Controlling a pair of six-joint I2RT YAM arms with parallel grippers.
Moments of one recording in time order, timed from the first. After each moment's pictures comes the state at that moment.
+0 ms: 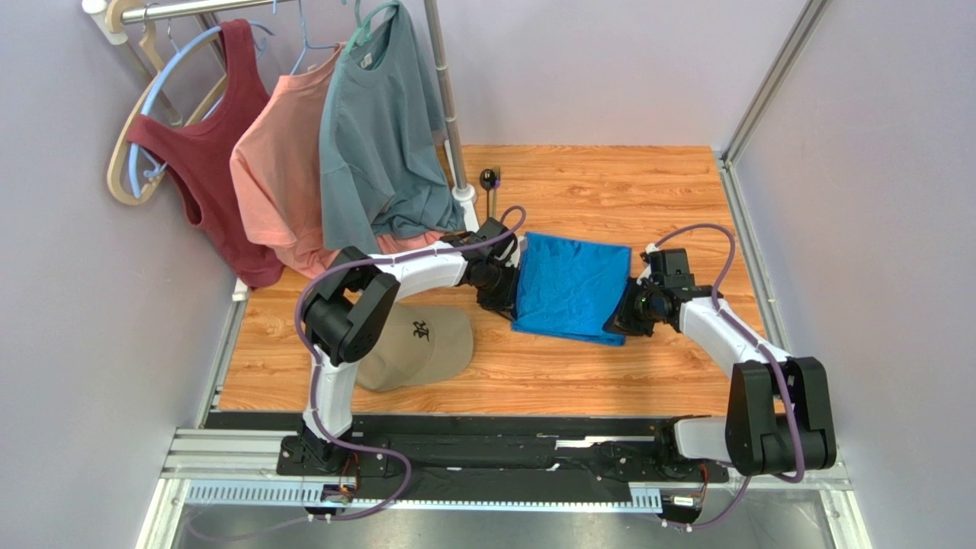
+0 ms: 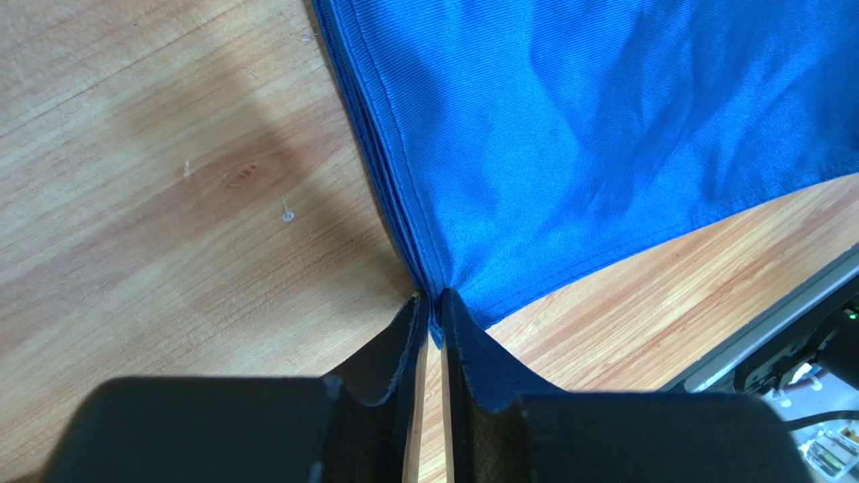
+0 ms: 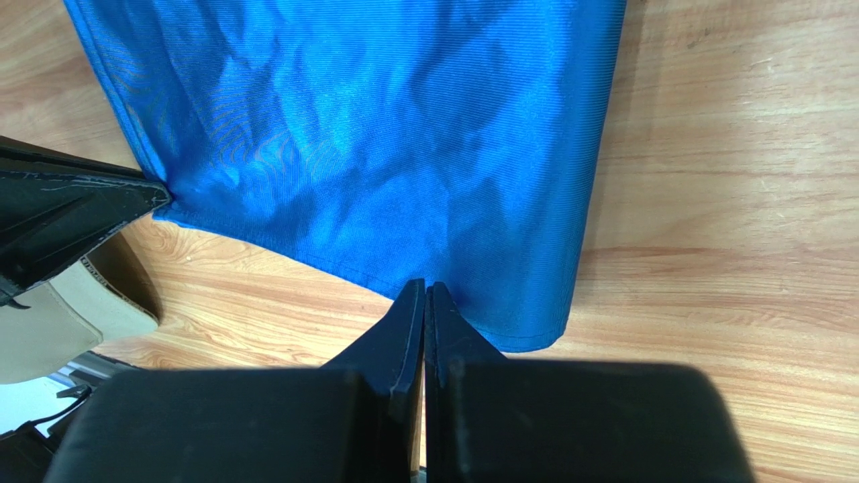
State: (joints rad) left arm -0.72 2.02 1.36 -0.45 0.30 -0.45; right arm 0.10 1.31 0.67 -0.44 -0.32 0.49
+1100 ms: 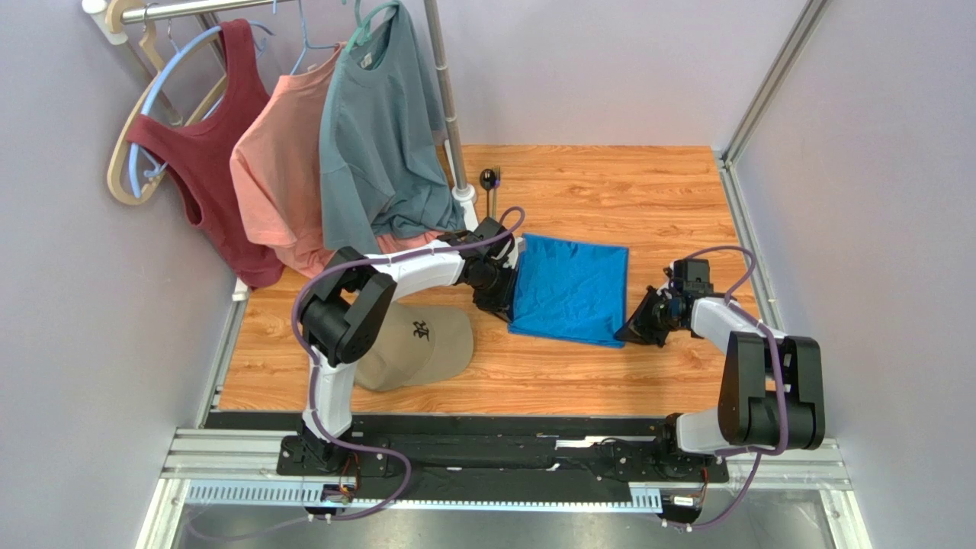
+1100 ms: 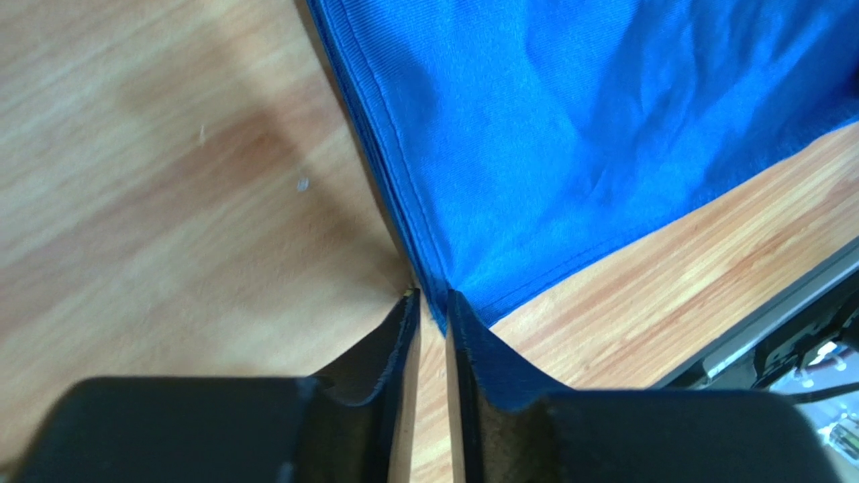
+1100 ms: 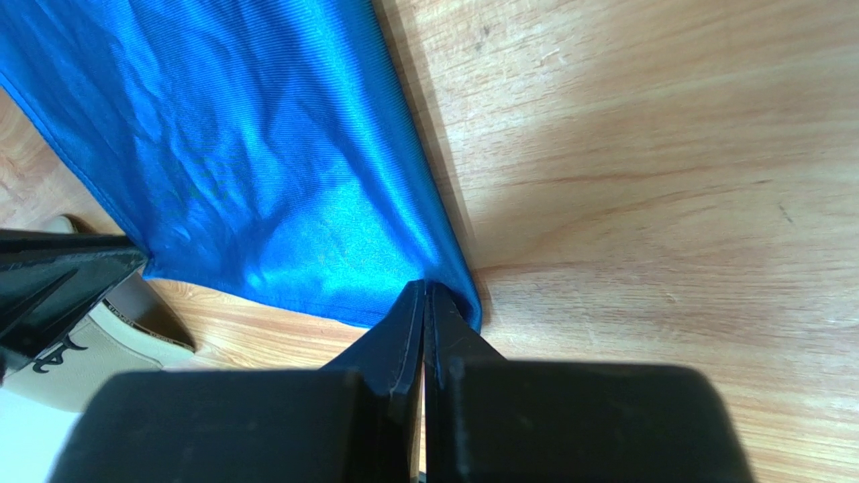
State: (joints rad) left arm -0.71 2.00 1.35 -0.47 0.32 -0.41; right arm -0.09 1.41 0.61 -0.39 -0.42 0.52
